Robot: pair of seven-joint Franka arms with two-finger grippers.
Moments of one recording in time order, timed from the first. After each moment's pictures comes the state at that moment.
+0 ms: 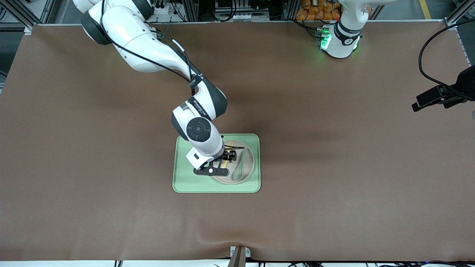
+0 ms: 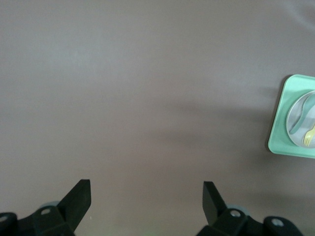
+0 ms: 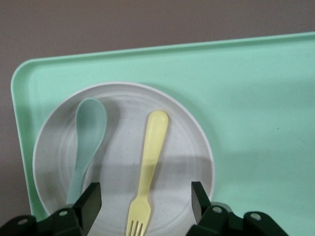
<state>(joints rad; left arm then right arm) 0.00 0.09 0.01 -1.45 -0.09 1.50 -0.15 0.51 0.91 0.15 -1.17 -0.08 2.13 0.70</state>
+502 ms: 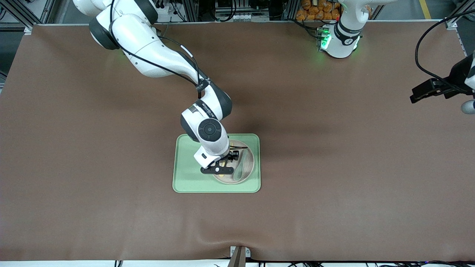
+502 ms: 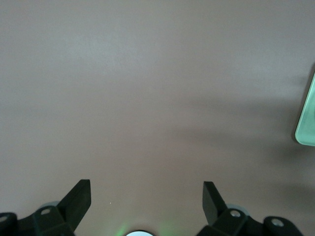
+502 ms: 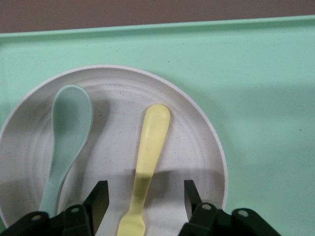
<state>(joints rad) 0.00 0.05 -0.05 -1.49 0.01 1.46 -0.17 0.53 0.96 0.15 -1.17 -0.13 2.16 0.72</state>
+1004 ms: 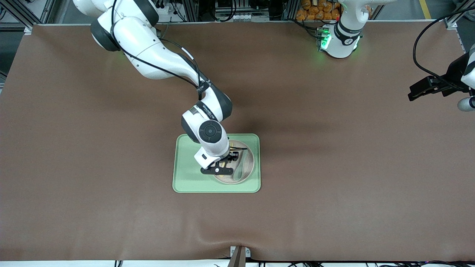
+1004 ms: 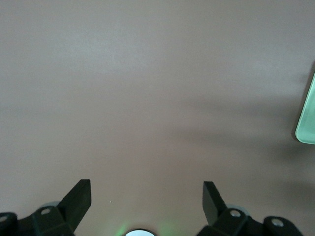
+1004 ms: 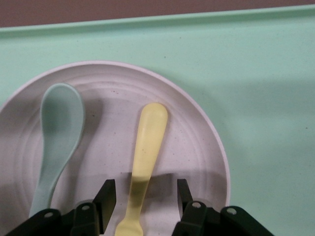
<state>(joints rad) 0.01 0.03 -0.05 -1.50 0.01 1.47 -0.17 0.53 0.98 0.15 -1.16 -0.13 2.16 0.74</state>
